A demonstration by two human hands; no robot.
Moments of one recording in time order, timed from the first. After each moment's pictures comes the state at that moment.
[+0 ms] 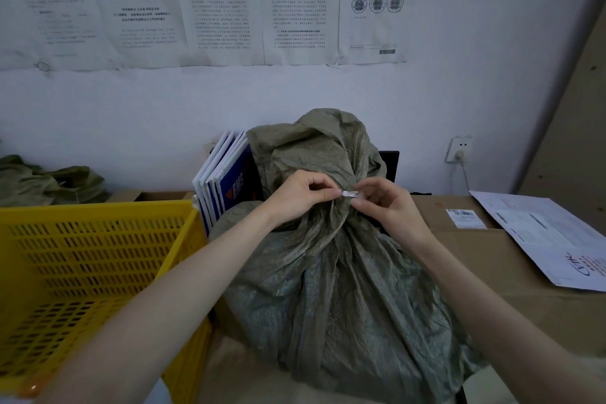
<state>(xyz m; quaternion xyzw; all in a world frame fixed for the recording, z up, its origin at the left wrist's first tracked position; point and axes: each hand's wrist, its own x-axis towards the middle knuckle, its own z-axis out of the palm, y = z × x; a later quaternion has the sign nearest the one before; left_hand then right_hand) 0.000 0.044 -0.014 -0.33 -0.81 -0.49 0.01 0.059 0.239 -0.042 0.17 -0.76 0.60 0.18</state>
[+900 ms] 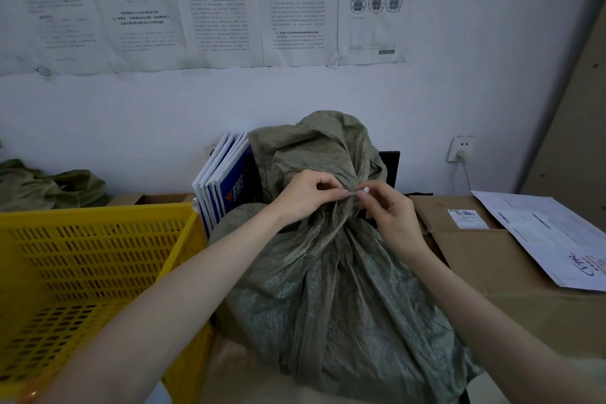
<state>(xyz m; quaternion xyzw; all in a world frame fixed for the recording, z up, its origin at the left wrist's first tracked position) -0.003 0.054 -0.013 -0.31 -0.82 -0.48 0.01 0.060 0.231 -0.053 0.15 -0.77 0.54 0.29</state>
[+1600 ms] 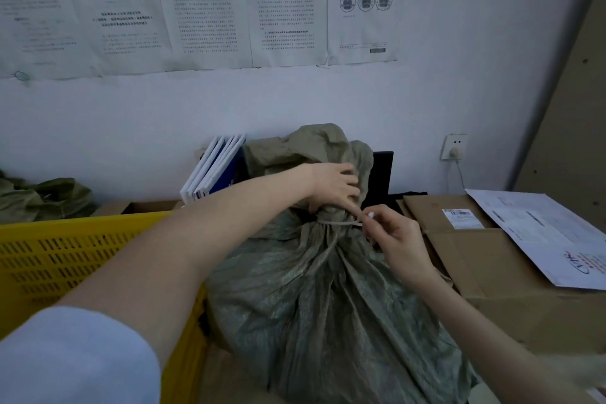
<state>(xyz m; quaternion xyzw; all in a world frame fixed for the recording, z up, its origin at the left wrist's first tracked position) -0.068 0.115 0.016 -0.59 -0.61 0.51 0.15 0.076 0.240 -0.073 0.12 -0.78 0.55 0.26</state>
